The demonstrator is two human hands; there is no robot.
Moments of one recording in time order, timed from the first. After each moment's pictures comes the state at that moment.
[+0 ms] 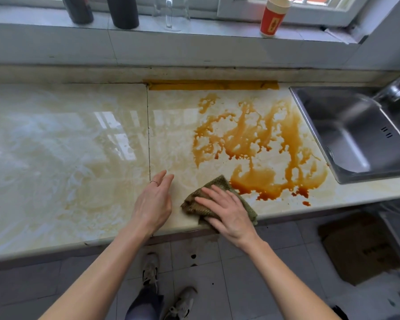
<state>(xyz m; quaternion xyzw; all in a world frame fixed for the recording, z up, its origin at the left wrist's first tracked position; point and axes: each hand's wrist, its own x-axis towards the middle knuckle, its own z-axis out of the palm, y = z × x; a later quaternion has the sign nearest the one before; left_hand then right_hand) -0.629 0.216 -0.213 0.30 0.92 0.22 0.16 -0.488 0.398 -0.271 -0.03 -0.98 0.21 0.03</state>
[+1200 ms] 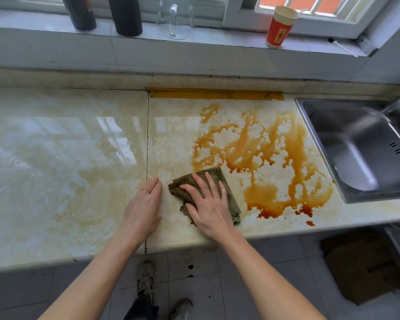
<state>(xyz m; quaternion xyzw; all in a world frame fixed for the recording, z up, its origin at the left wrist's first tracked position) -0.651 0.220 -0.217 0.28 0.93 0.15 0.16 -0.561 0.384 -0.271 -0.11 -0.98 0.14 0.03</state>
